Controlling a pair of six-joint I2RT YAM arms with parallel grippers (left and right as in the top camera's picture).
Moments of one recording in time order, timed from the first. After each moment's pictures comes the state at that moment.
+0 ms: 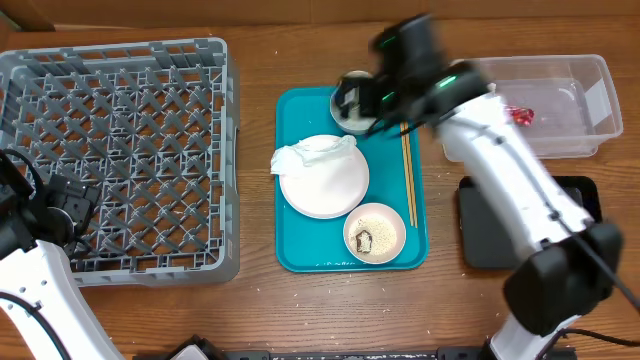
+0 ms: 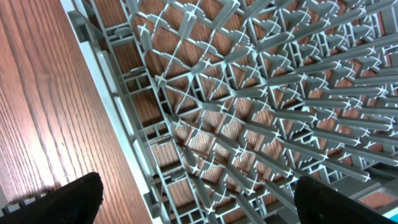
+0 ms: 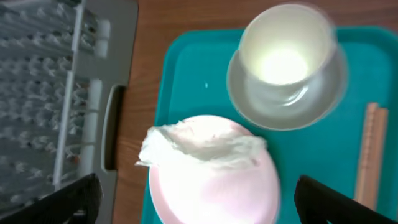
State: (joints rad) left arm 0.66 1.26 1.32 -1.20 -0.06 -0.65; right arm 0.49 1.86 1.70 -0.81 -0.16 0.47
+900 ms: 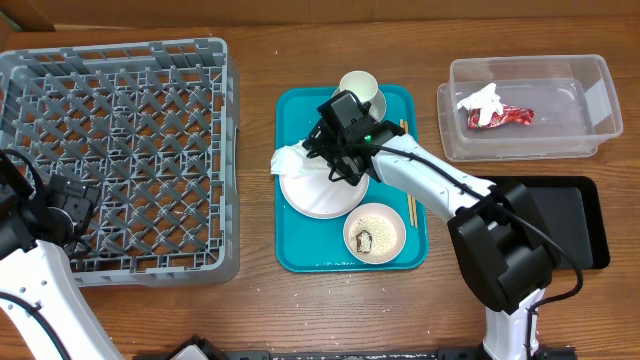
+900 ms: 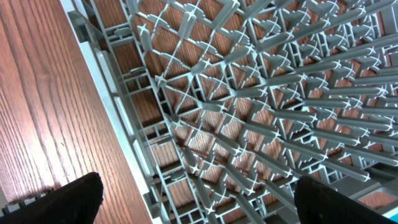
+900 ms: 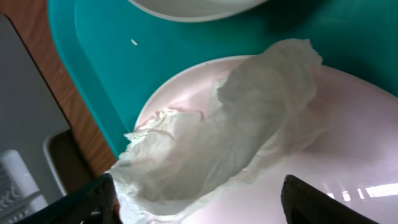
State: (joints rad) left arm 0.66 1.26 1.32 -1.20 -0.06 -0.65; right arm 0.61 2.04 1.46 -0.48 -0.08 1.22
